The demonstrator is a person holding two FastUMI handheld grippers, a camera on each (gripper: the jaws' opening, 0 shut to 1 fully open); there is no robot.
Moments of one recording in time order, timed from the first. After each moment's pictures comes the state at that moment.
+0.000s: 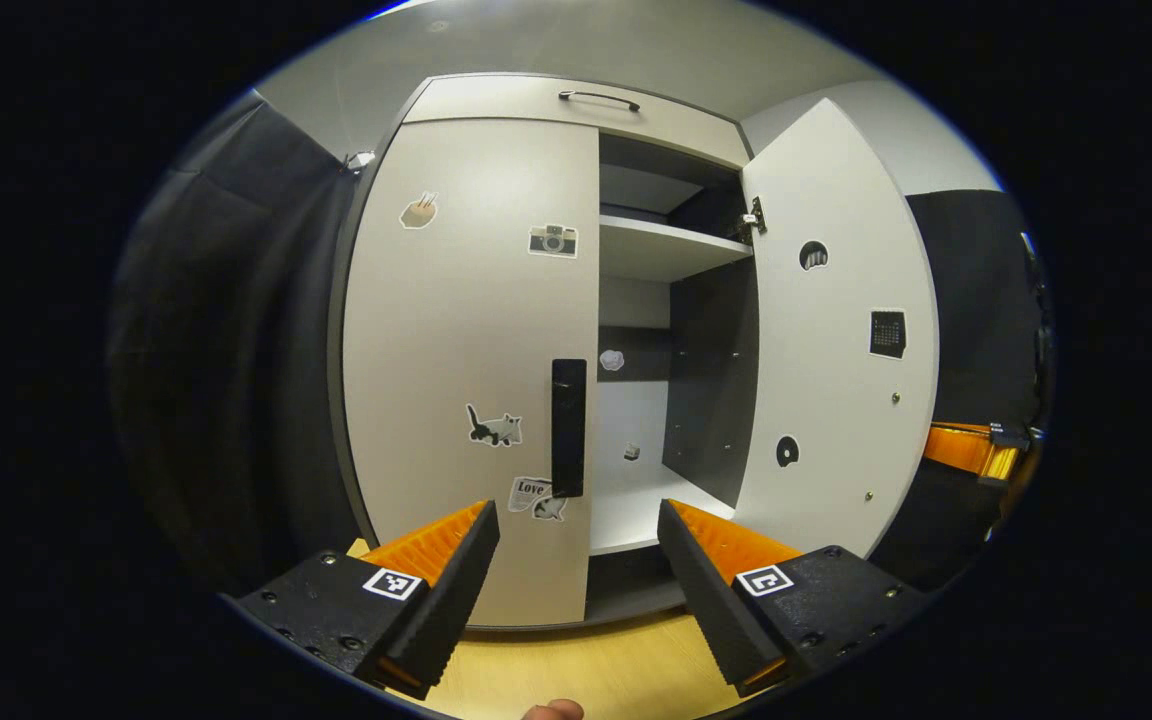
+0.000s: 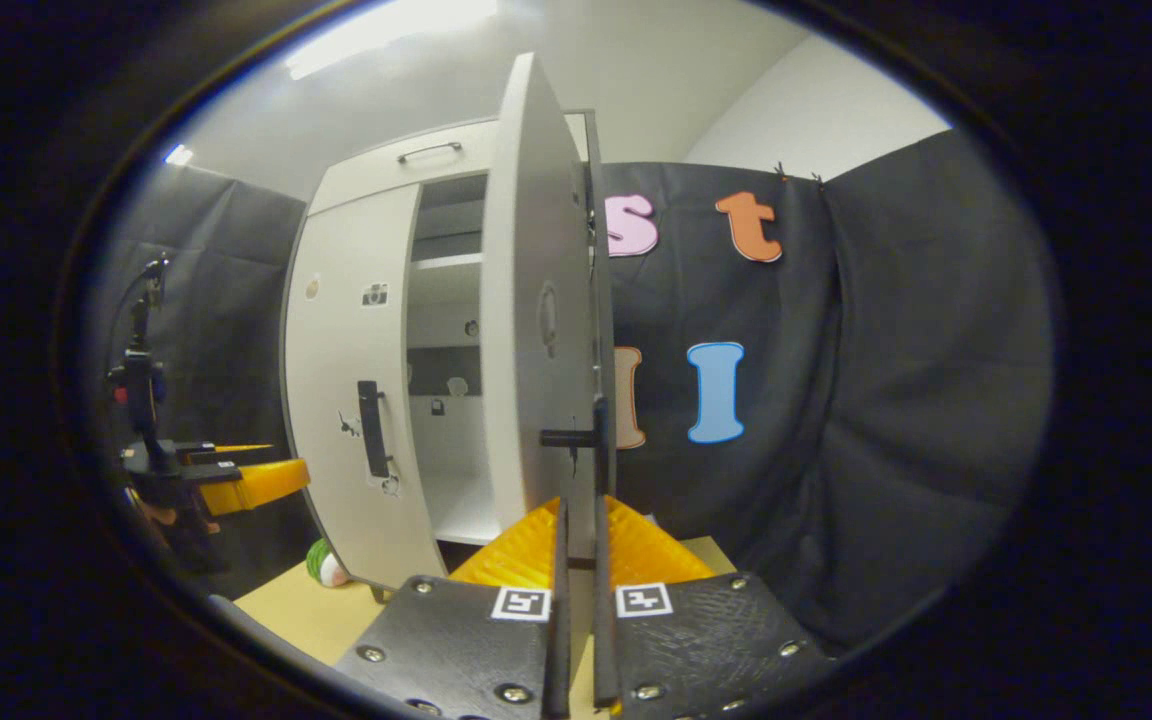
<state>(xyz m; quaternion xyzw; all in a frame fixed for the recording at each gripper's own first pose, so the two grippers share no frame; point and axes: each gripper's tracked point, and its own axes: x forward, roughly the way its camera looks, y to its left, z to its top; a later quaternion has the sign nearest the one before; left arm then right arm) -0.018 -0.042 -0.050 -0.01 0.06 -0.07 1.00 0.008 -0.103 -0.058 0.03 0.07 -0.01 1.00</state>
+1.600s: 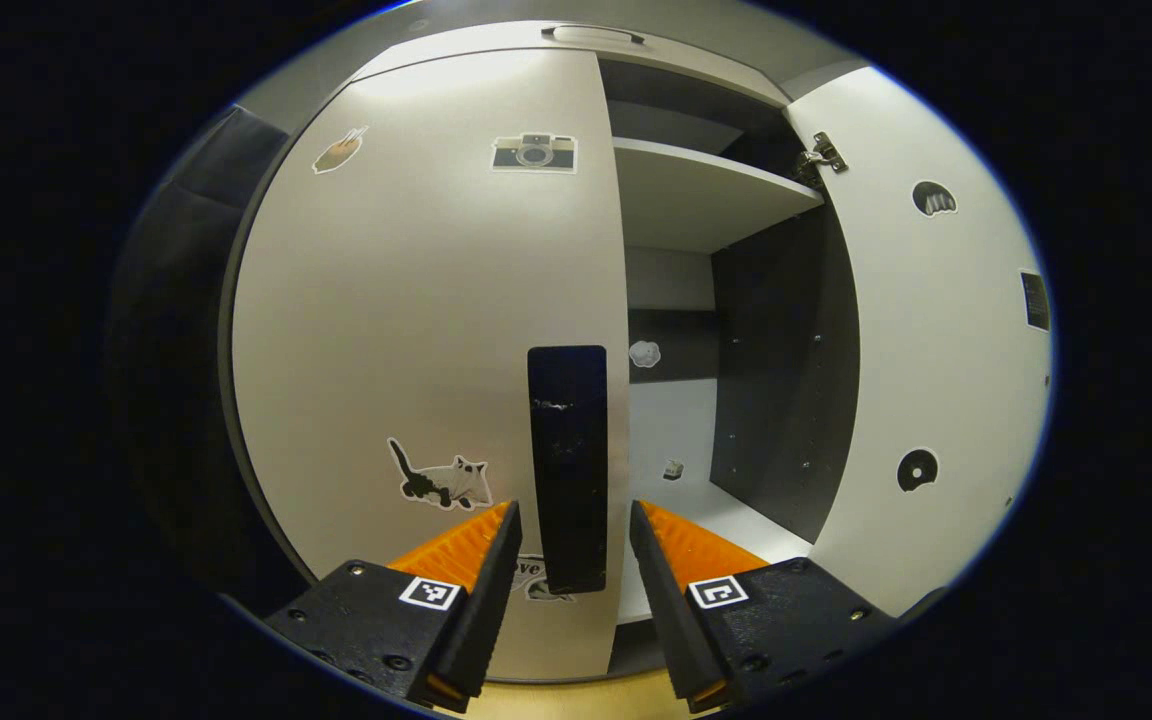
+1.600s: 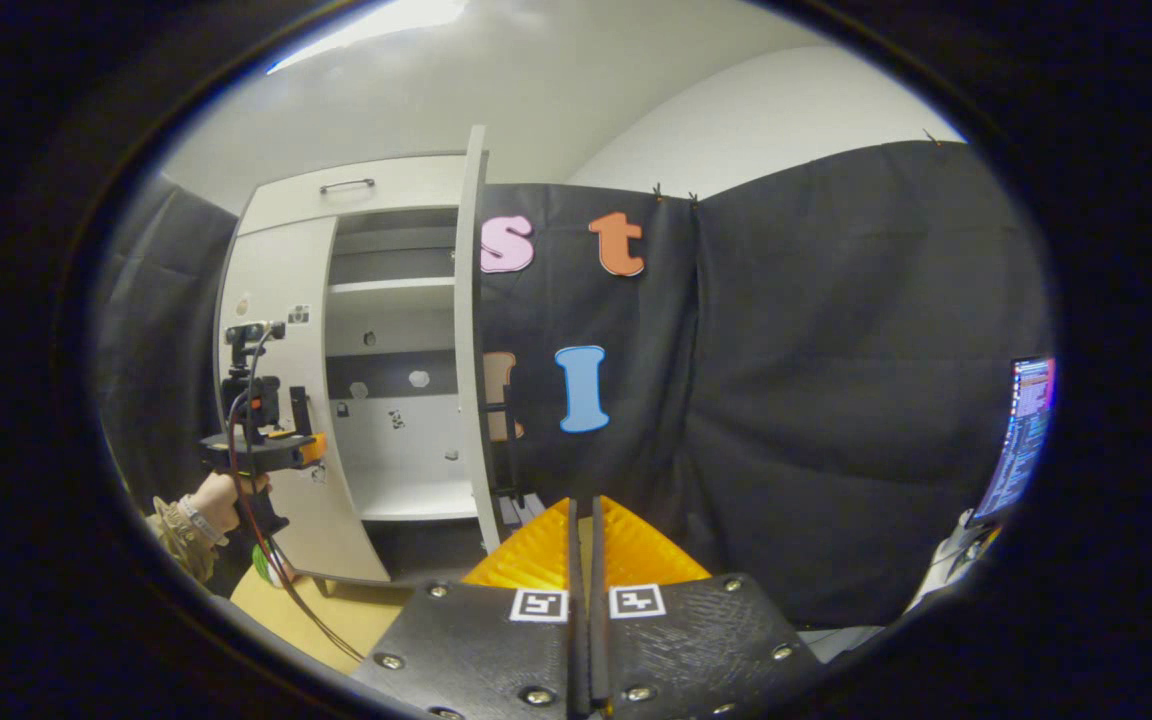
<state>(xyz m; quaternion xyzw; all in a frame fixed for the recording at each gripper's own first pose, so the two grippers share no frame) 0.132 -0.042 -0.079 0.03 0.07 -0.02 1.00 -0.129 -0.171 -0.043 0.04 0.07 -0.17 0.98</state>
